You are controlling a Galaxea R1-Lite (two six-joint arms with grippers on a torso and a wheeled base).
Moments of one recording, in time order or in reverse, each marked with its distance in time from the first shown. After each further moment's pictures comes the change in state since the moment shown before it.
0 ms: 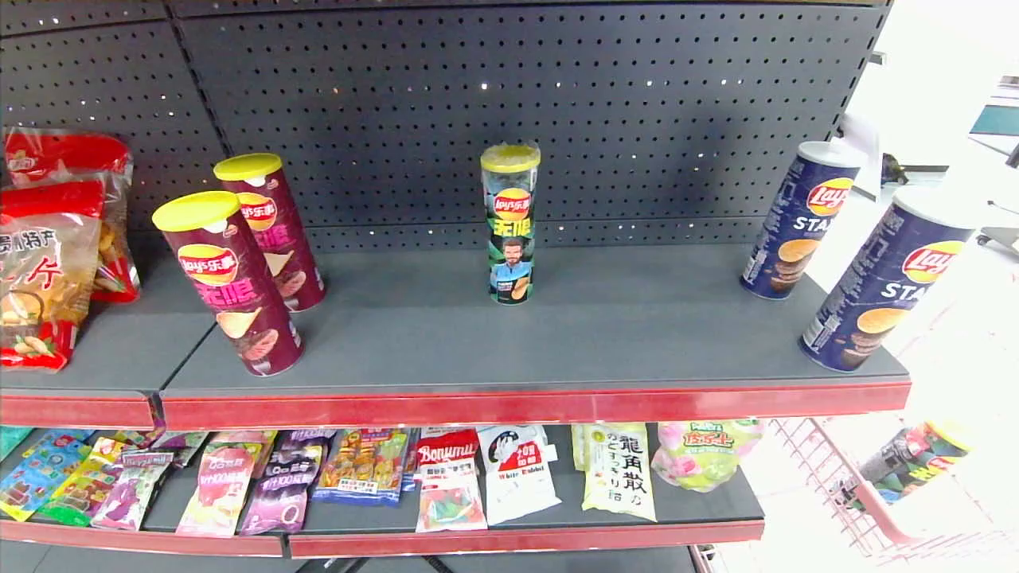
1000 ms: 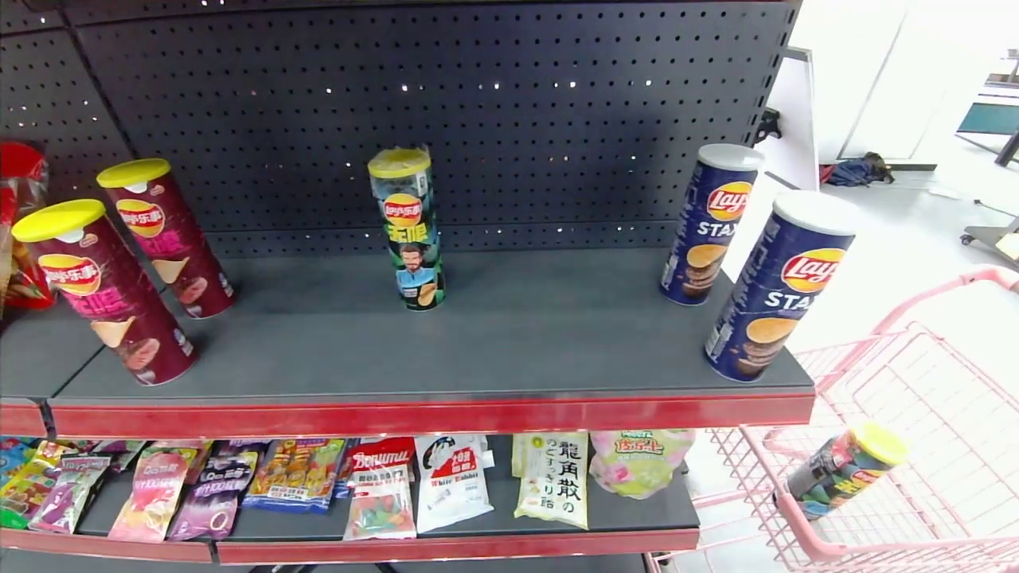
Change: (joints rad) left arm 0.000 0.000 -0.001 0.000 0.000 0.000; right arm 0.000 0.000 0.000 0.000 0.000 0.001
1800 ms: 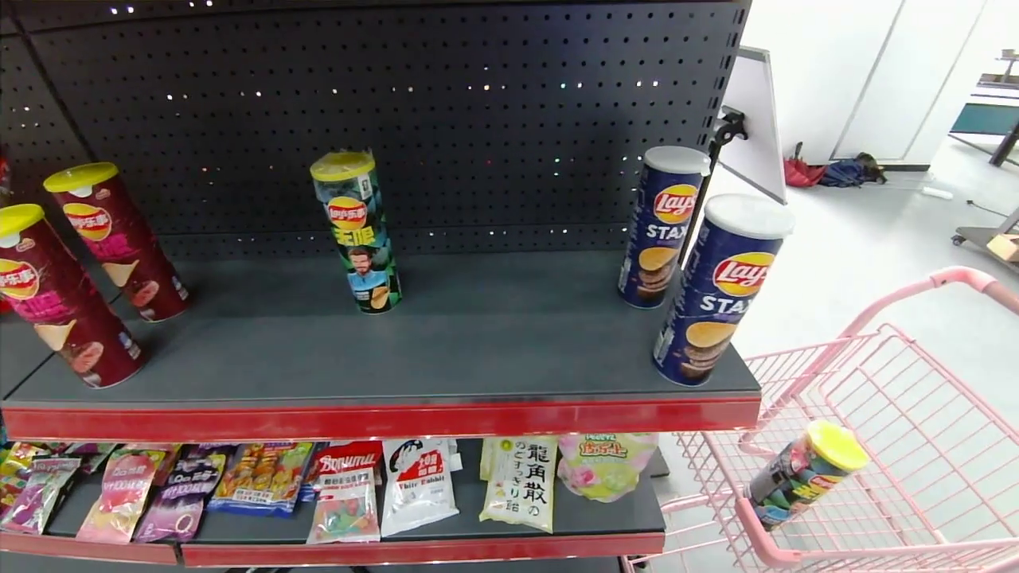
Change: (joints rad) left arm 0.000 0.000 0.001 0.000 0.000 0.000; right arm 0.000 0.000 0.000 0.000 0.000 0.001
